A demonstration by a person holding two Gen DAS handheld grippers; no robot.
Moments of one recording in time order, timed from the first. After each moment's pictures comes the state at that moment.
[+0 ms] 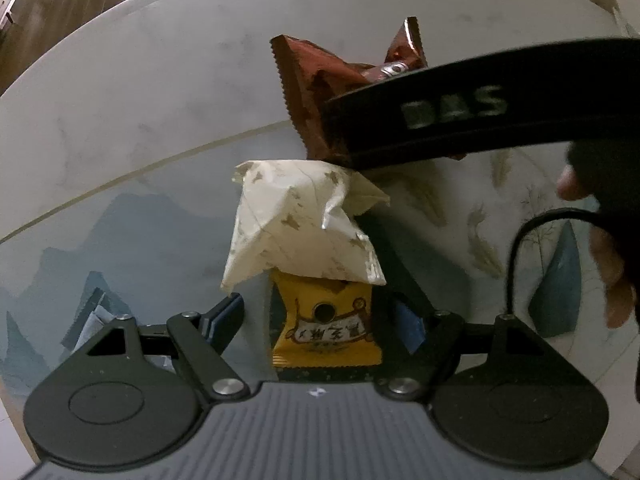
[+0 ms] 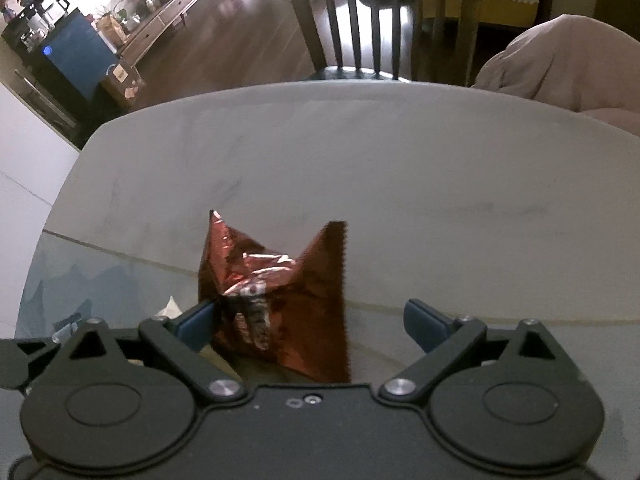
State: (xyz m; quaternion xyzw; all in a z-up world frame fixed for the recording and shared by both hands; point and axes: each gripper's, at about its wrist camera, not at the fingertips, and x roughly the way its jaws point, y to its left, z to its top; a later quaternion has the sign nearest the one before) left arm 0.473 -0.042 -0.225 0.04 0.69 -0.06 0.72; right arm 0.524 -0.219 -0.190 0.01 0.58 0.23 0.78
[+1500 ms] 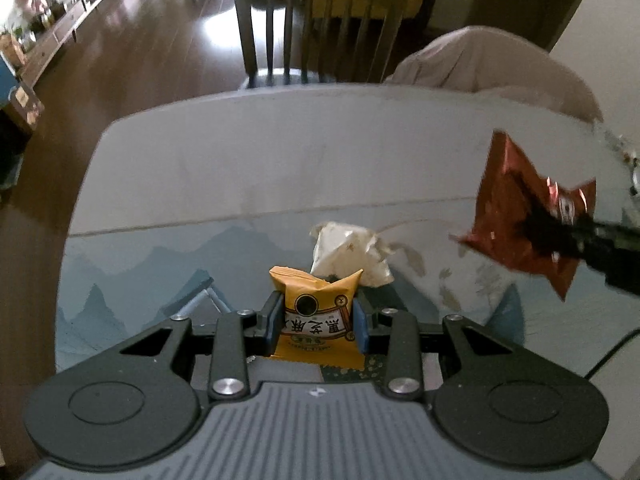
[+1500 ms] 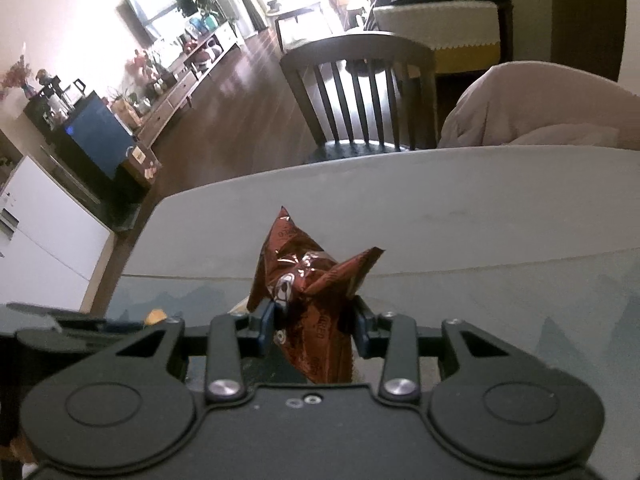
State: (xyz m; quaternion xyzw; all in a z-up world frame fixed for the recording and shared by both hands) left arm 0.409 0.002 -0.095 -0.02 0.57 0.00 0.82; right arm 0.424 -0.291 -0.078 0.09 0.49 0.21 0.84
